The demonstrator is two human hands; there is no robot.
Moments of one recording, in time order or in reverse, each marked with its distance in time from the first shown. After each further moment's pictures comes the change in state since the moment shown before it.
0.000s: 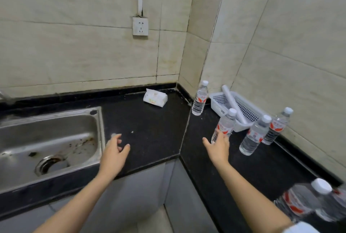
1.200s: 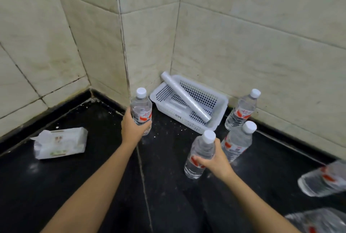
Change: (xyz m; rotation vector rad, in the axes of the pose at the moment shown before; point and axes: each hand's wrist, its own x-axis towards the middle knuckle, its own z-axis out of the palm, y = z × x) left_hand 0.293 0.140 0.350 -0.164 -0.565 0.195; right_hand 0.191 0.080 0.005 0.292 0.039 0.303
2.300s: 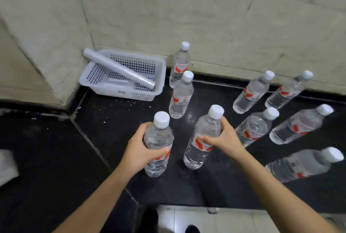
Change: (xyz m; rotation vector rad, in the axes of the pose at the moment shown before) left_hand -0.149 0.025 0.024 -0.148 -0.885 0.119; right_hand -0.134 0.019 -0.057 0.082 0.451 0.187
